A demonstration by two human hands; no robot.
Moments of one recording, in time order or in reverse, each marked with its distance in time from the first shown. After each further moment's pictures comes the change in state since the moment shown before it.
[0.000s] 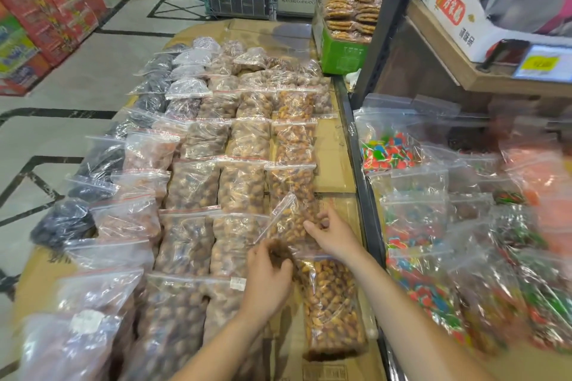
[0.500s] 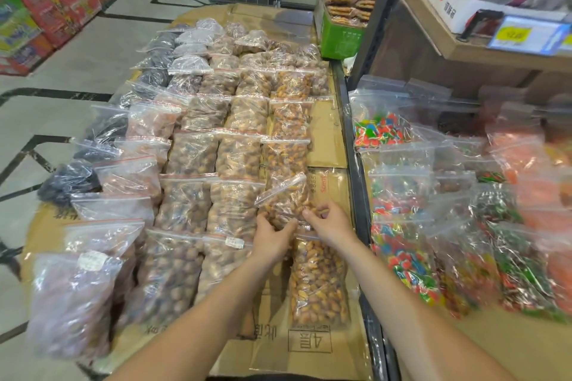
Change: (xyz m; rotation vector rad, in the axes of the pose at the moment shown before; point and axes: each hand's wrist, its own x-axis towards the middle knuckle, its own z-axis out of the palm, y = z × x) left_hand 0.007 -0.011 0.035 -0.247 -0.038 -0.276; right_hand -0.046 0.025 0.009 0.055 0.077 0.052
